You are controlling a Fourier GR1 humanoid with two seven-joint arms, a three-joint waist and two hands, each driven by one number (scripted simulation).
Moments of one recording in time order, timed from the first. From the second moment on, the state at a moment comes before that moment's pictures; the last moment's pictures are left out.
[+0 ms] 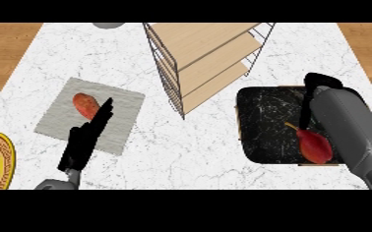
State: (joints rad) left arm -0.03 0.27 -0.17 -1.35 0.03 0.03 0.03; right arm -0.73 -0.45 0.25 -0.64 0.73 0.51 0.71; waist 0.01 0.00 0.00
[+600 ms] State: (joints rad) left arm -0.03 0.23 -0.15 -1.36 -0.01 0.01 0.05; right arm -0.72 -0.45 0.21 -0.55 0.82 0.45 0.54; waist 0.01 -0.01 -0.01
